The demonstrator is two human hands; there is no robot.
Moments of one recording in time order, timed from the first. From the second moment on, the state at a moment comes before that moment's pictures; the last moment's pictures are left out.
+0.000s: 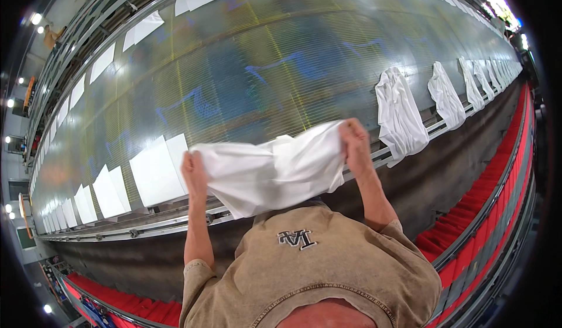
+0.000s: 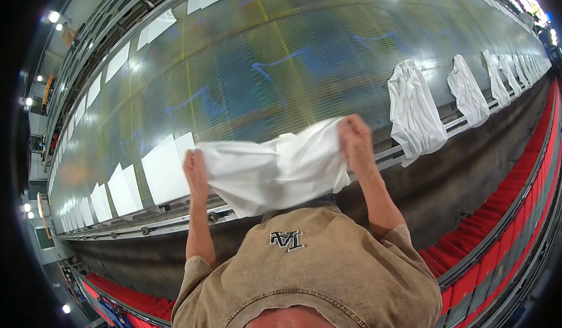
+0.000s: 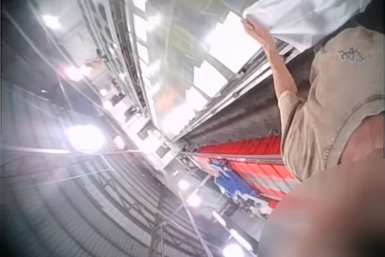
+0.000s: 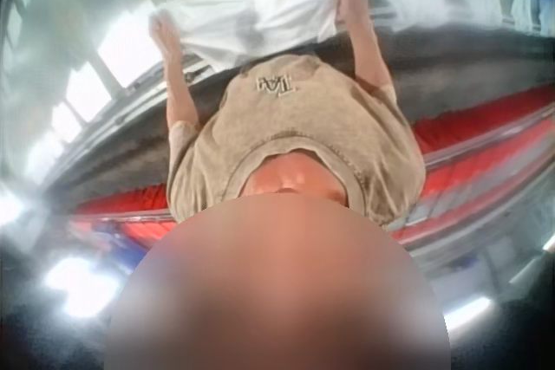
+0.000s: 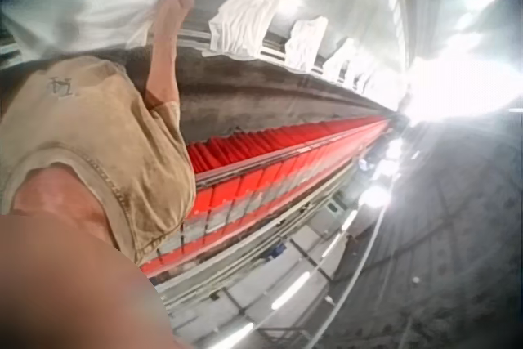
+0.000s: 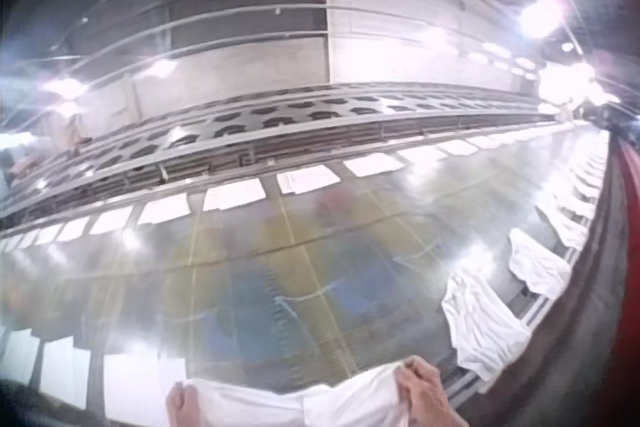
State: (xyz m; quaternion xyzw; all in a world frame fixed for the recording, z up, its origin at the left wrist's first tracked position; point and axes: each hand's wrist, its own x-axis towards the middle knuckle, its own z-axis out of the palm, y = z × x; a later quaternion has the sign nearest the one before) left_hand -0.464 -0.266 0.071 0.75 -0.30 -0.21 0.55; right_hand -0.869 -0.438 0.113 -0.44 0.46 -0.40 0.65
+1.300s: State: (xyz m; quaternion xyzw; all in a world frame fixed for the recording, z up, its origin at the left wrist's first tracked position) left_hand -0.463 -0.228 0.072 0.64 0.02 -0.45 0.62; right_hand -0.905 -0.426 0.078 -0.32 0.53 -0.39 0.68
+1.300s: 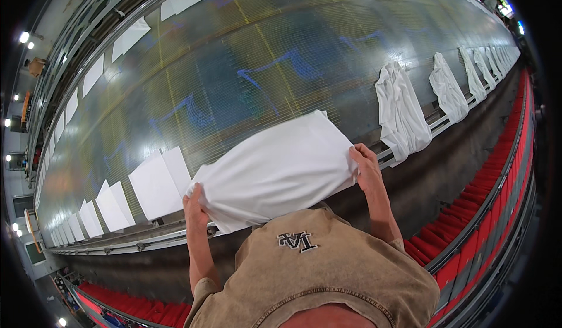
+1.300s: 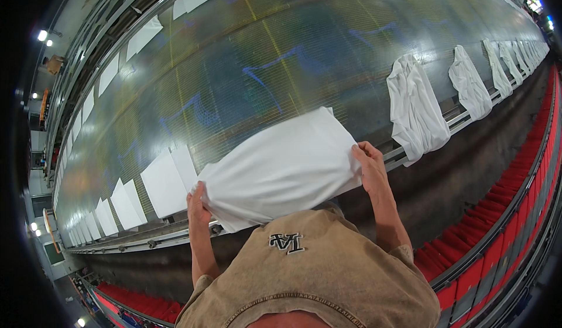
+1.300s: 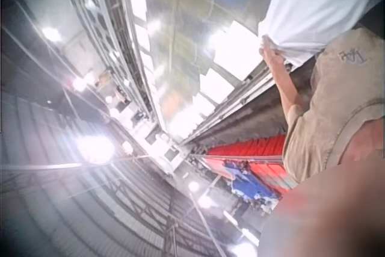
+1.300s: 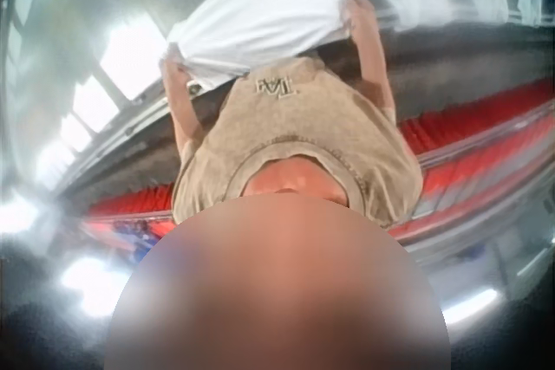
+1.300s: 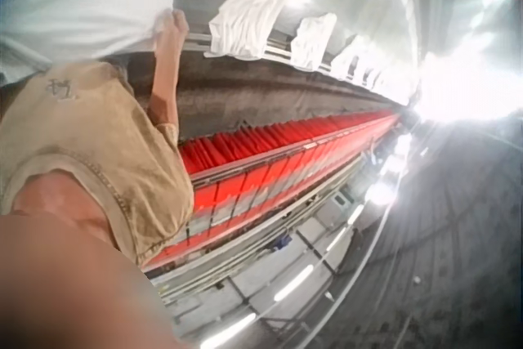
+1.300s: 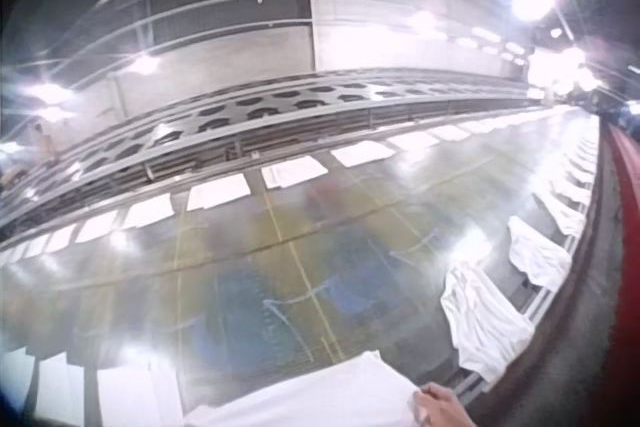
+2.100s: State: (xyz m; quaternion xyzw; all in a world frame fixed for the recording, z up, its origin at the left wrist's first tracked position) left_hand -0.330 -0.252 0.015 0.66 -0.03 -0.36 0.66; right_hand -0.766 -0.455 0.027 -0.31 0.58 -0.43 0.62
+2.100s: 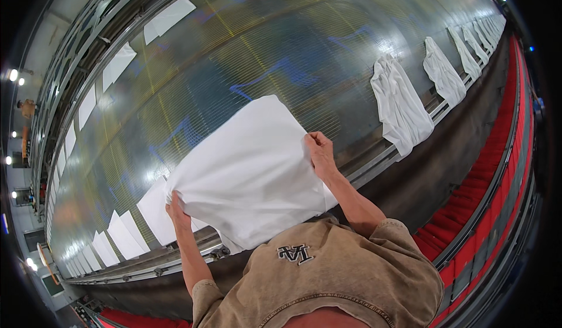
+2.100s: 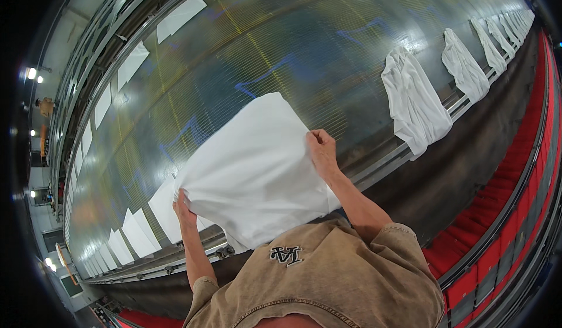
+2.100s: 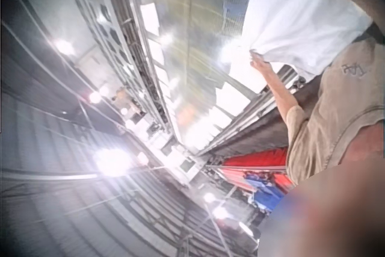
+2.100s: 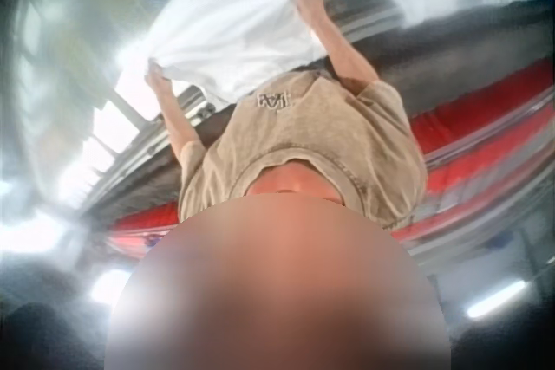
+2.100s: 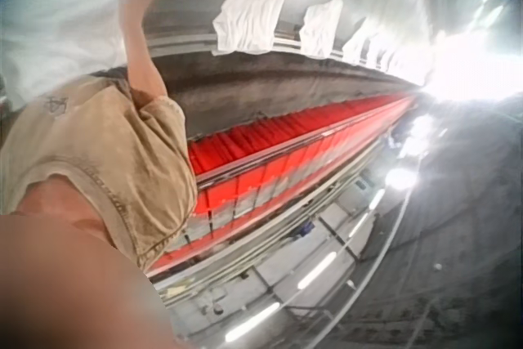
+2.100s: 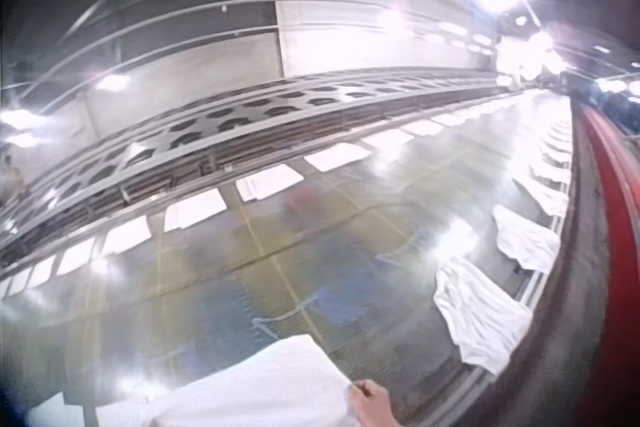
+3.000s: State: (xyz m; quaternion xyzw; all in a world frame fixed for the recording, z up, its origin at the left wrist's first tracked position) left_hand -0.326 -0.206 0.004 0.74 0.03 -0.35 0.57; right_hand -0.793 -0.427 0.018 -0.45 0.68 -0.25 0.52
